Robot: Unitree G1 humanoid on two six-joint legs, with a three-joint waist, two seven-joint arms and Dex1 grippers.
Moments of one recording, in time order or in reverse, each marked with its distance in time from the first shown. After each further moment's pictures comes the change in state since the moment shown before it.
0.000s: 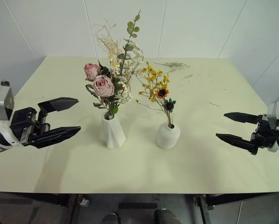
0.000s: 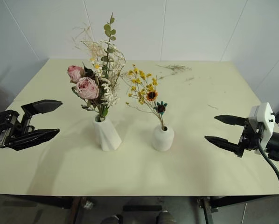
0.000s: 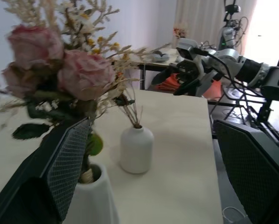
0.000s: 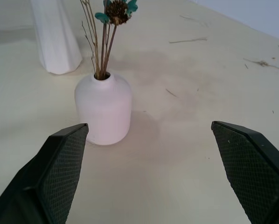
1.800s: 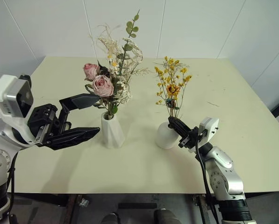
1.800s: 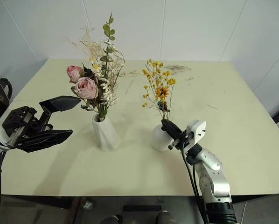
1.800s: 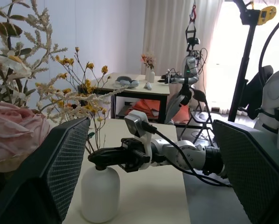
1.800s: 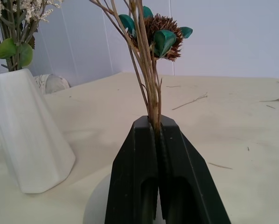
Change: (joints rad) left arm -0.111 -0.074 -0.090 -0.203 -0.224 0.115 0.178; right arm -0.080 0.735 0.358 -0.009 -0.193 -0.333 -0.499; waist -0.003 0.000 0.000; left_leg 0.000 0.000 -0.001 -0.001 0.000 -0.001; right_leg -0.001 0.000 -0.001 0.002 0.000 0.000
